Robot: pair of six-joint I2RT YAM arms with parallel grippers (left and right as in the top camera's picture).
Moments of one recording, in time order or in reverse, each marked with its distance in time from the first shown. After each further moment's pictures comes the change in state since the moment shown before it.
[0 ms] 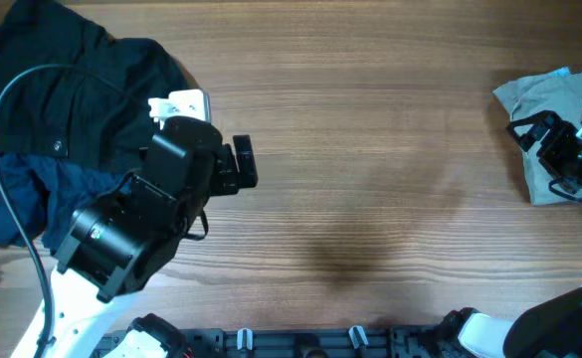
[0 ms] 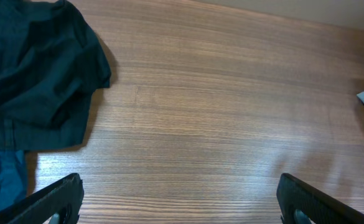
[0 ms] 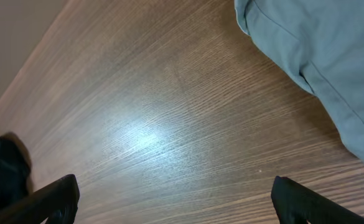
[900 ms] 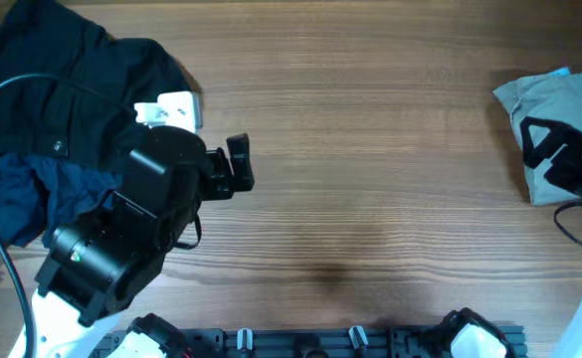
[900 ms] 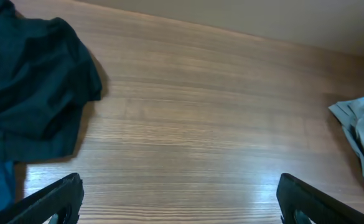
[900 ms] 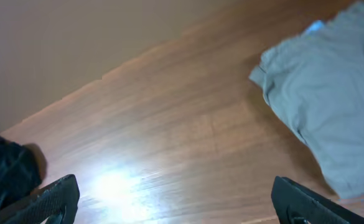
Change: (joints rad) left arm 0.000 -0.063 0.000 0.030 0.014 0.000; right arm 0.000 -0.406 0.000 -0.005 -0.026 -0.015
